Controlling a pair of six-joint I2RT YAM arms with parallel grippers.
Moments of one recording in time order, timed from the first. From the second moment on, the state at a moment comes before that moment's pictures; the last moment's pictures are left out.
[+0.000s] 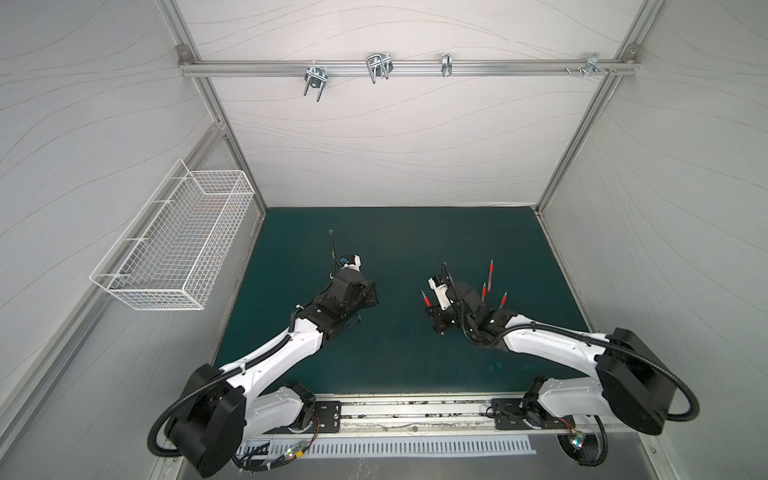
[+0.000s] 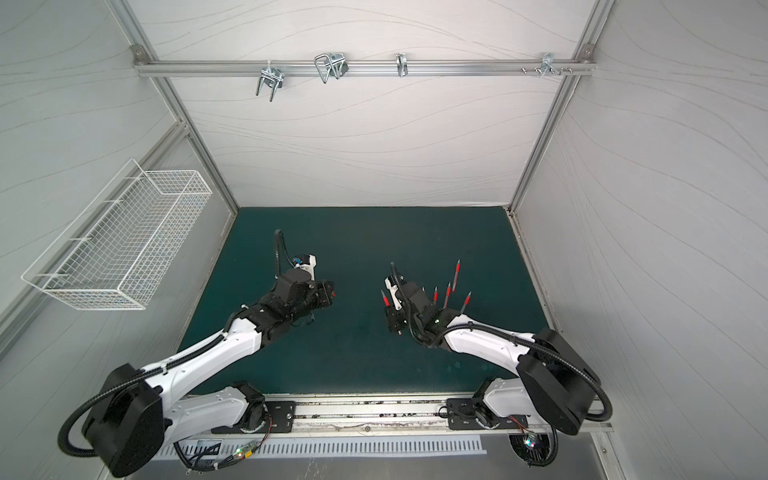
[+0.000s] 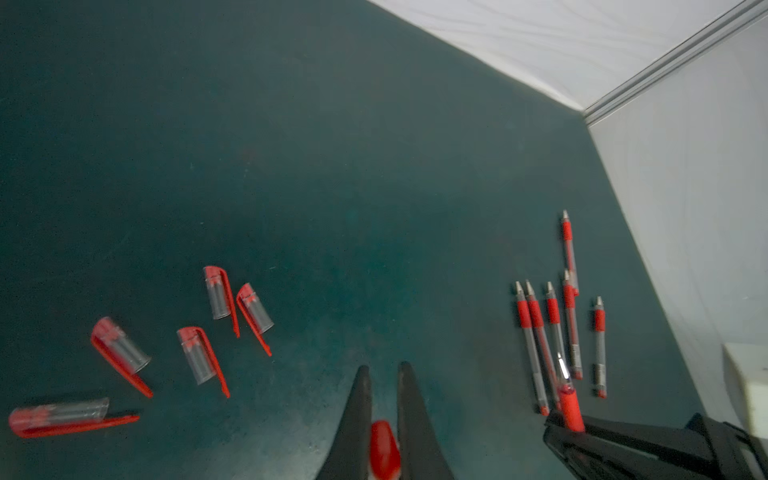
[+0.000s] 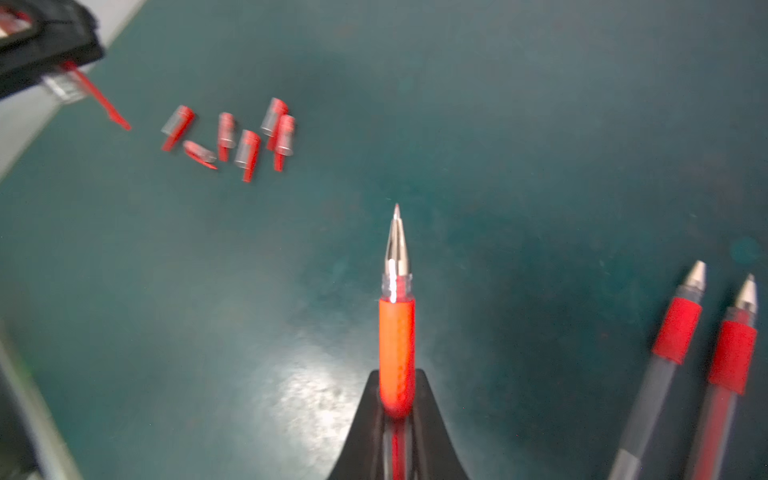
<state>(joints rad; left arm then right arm) -0.54 1.19 0.65 -0.12 -0.10 -0.65 0.84 1.33 0.62 -0.04 0.01 0.35</state>
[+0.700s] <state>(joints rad) -0.53 1.68 0.90 -0.27 -0.07 -0.60 0.68 1.54 0.70 -0.15 -0.04 0.45</state>
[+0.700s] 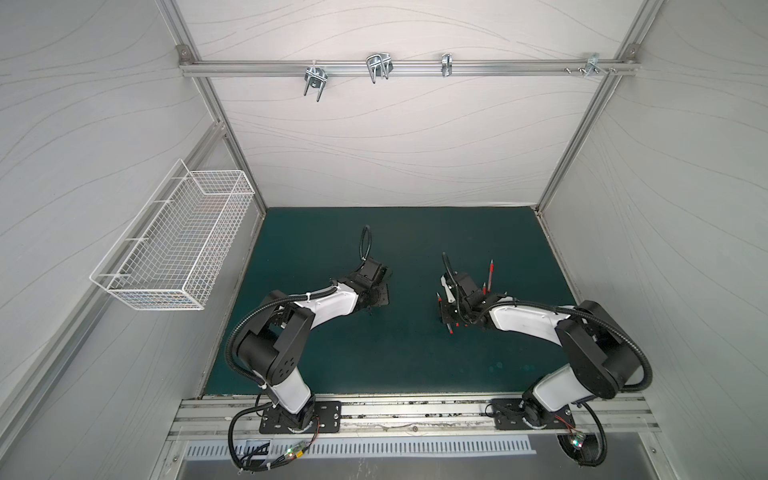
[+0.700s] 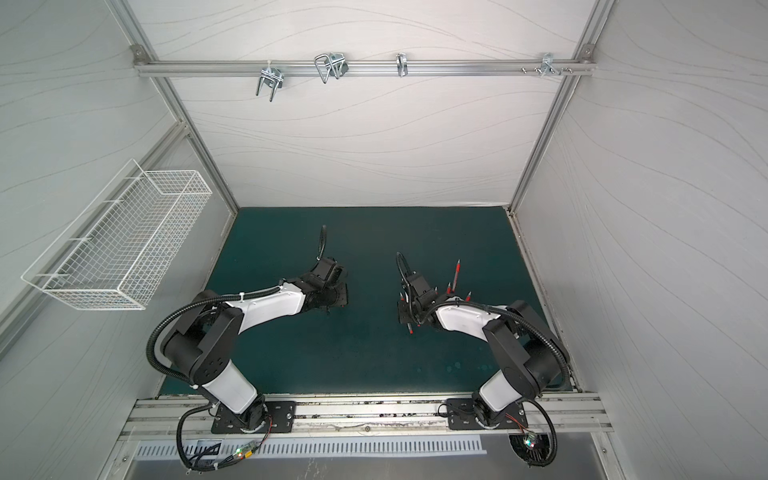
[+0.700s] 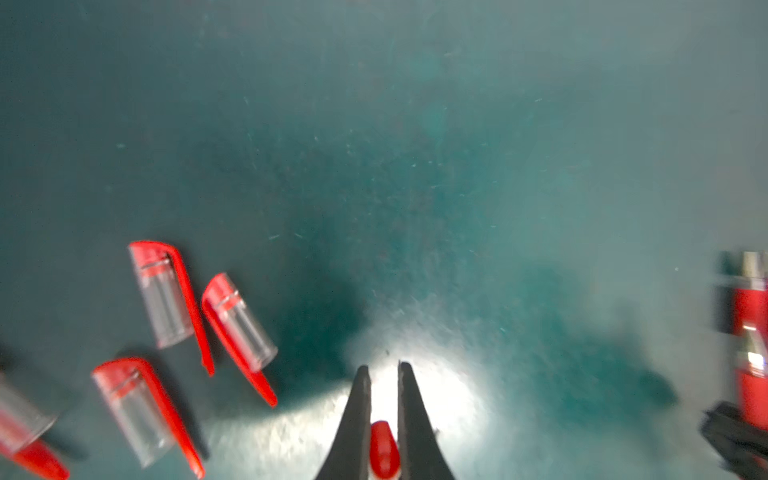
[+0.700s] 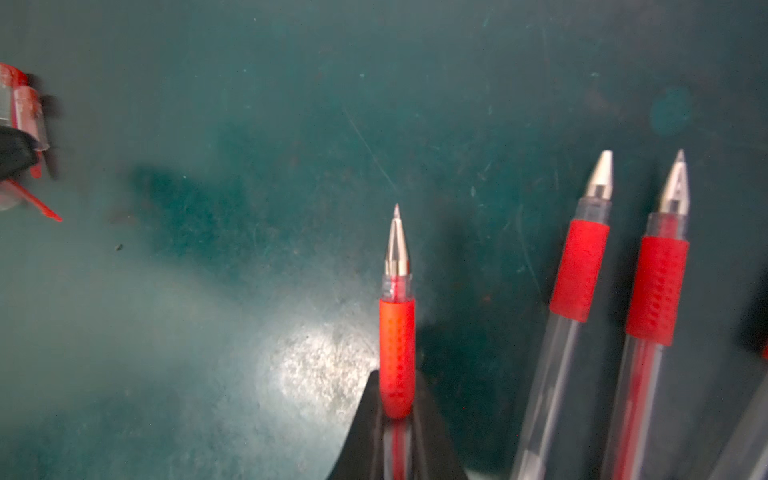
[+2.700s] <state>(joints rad) -0.37 0.83 0.34 0.20 -0.72 -0.14 0.38 0.86 0.42 0.16 0.30 0.06</state>
